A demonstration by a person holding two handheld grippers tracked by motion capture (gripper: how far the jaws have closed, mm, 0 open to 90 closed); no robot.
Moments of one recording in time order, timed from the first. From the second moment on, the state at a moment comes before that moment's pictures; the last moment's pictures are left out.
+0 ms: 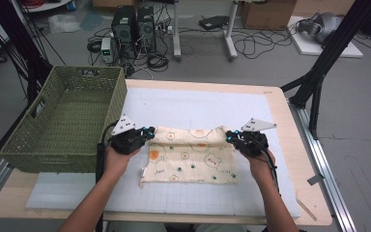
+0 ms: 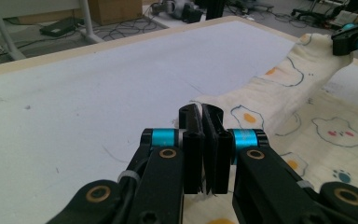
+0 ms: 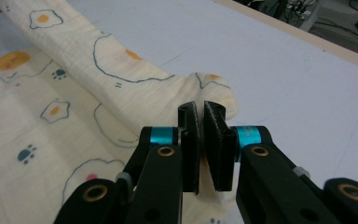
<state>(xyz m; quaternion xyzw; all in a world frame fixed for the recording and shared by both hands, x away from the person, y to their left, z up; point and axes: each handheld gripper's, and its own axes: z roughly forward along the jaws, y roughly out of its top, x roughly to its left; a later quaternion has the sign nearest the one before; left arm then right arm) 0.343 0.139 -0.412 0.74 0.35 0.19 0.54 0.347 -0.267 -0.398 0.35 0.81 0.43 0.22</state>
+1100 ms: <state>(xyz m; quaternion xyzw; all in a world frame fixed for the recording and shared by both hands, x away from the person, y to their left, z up) 0.296 0.148 -0.434 0.77 0.35 0.15 0.52 0.285 -0.278 -0.432 0.33 0.82 0.44 0.18</state>
